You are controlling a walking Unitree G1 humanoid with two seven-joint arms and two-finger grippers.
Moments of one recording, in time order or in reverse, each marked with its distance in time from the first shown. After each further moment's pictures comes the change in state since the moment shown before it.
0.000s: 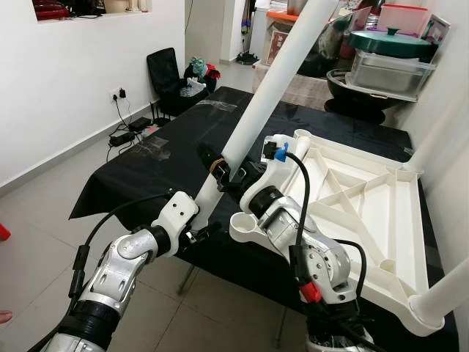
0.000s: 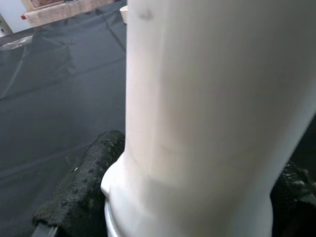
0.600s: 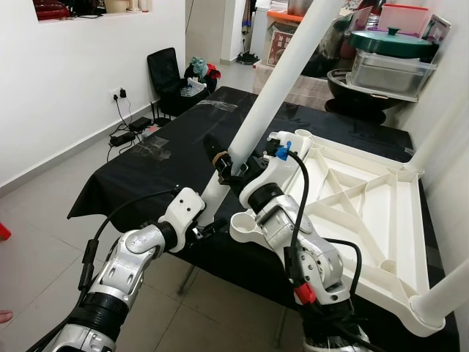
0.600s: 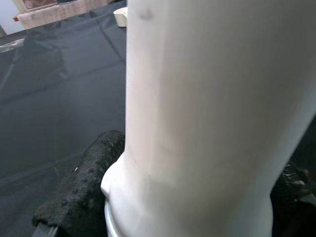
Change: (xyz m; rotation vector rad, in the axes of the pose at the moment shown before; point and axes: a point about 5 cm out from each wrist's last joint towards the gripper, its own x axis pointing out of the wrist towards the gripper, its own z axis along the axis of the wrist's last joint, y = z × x) left arm 0.010 -0.005 0.004 -0.005 -0.010 -0.029; right arm 0.004 -0.003 0.002 -0.086 -0.116 -0.098
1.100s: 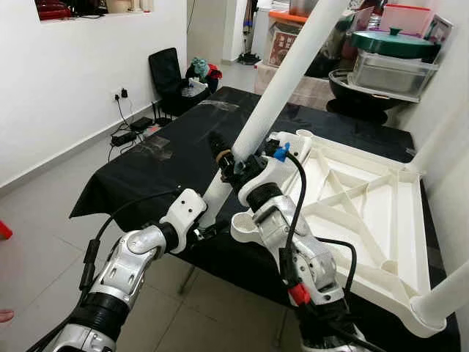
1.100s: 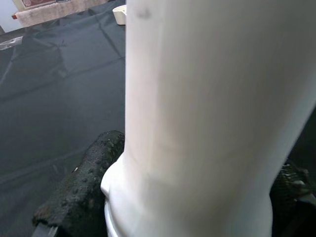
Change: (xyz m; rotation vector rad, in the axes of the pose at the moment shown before) left arm 0.000 -0.001 -0.001 -0.001 0.005 -0.022; right arm 0.001 0.005 0.001 -0.030 -0.062 0.005
